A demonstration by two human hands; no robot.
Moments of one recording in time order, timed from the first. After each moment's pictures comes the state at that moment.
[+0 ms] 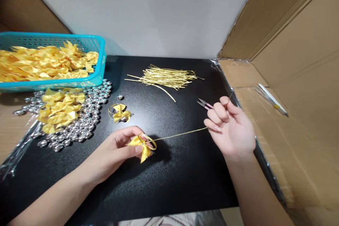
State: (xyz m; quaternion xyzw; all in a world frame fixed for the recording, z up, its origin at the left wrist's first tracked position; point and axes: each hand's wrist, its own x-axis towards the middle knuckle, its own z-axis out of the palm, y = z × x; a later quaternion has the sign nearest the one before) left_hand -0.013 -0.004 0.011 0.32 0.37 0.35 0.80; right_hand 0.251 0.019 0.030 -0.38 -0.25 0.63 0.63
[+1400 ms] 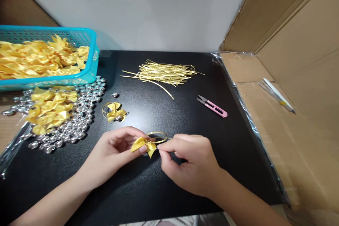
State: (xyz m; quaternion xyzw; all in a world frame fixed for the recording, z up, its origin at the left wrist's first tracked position) left_hand -0.007 -0.006 0.006 0.44 0.46 0.35 0.68; right_hand 0.195 -0.019 0.022 -0.44 -0.77 0.24 0.38
